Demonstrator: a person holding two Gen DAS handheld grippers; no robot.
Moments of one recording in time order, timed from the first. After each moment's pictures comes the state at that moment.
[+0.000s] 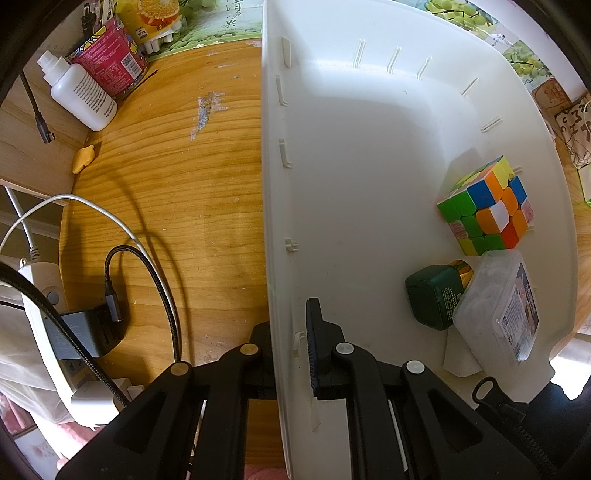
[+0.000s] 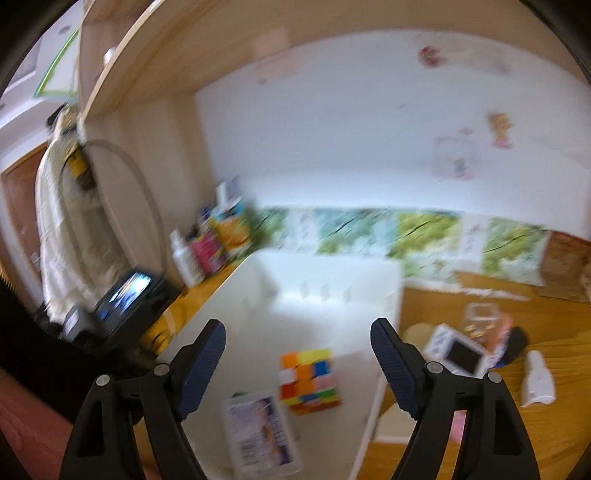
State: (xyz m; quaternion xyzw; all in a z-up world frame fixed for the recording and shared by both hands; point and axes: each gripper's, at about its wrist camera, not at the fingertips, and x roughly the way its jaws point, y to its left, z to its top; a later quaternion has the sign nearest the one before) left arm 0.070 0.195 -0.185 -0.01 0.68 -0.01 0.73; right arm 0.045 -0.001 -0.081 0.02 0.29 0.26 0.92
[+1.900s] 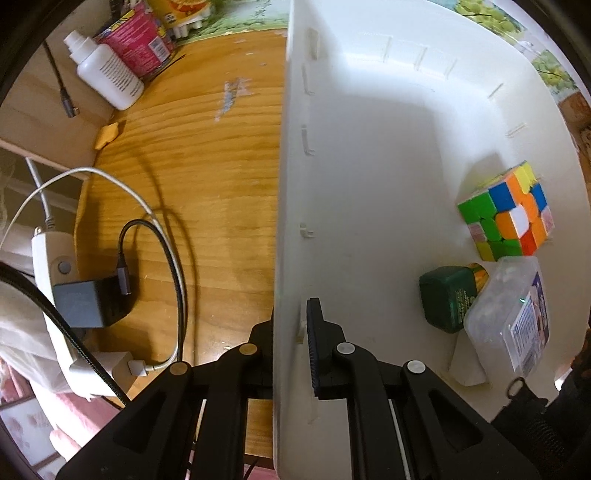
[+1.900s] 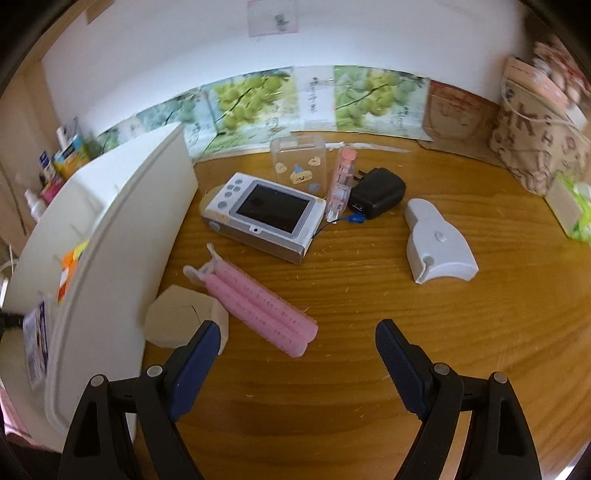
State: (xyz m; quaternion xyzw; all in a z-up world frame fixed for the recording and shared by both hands) left arm 0.071 0.205 -0.195 -0.02 0.69 0.06 0.72; right arm 0.085 -0.120 -0.210 0.00 0.46 0.07 0.88
